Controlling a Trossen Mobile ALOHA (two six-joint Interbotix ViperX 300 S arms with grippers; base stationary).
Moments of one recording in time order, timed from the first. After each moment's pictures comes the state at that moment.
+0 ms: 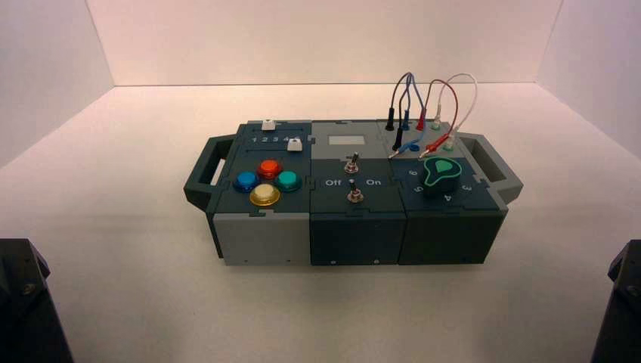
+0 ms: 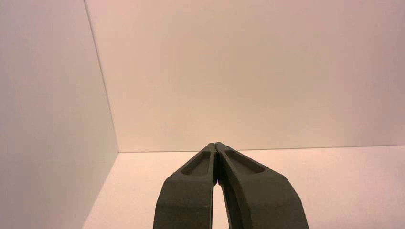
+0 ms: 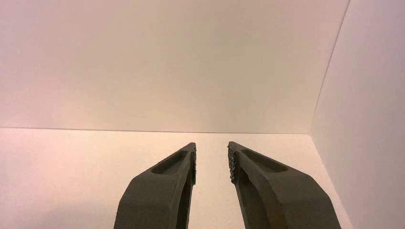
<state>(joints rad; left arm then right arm) -0.06 -0.98 1.19 -0.36 -0.10 0.36 0.07 -0.92 1.14 0.04 -0.02 -0.01</state>
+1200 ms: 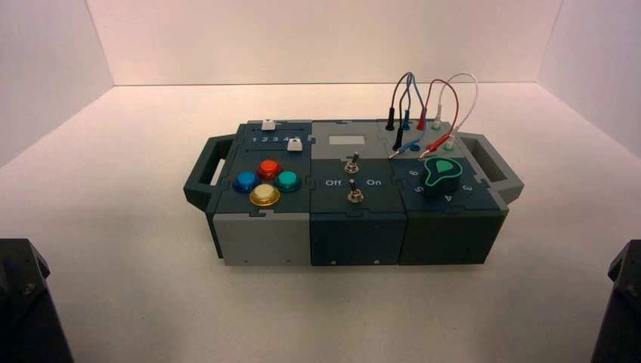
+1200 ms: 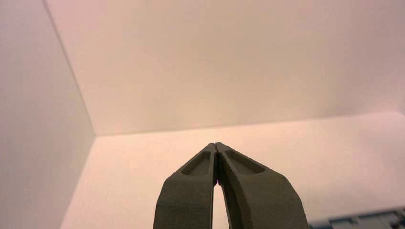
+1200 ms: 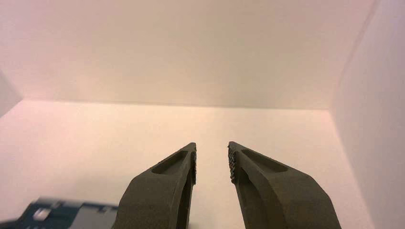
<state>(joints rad) -0.06 -0.96 1.03 -0.36 0.24 0.36 0.15 -0.87 0.99 0.07 0.27 0.00</state>
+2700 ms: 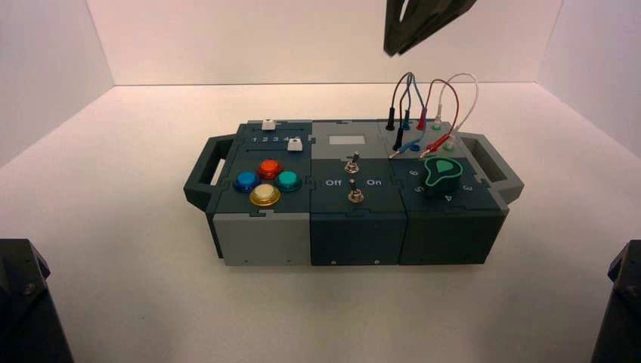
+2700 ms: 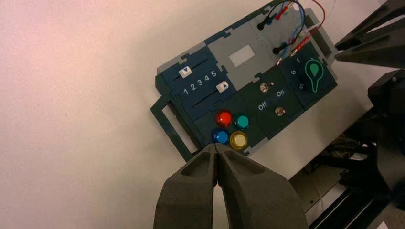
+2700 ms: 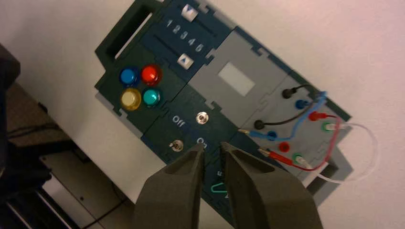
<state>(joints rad) -0.29 -0.67 0.73 -0.38 1.09 0.36 0.73 -0.42 0.75 0.13 0.81 -0.03</state>
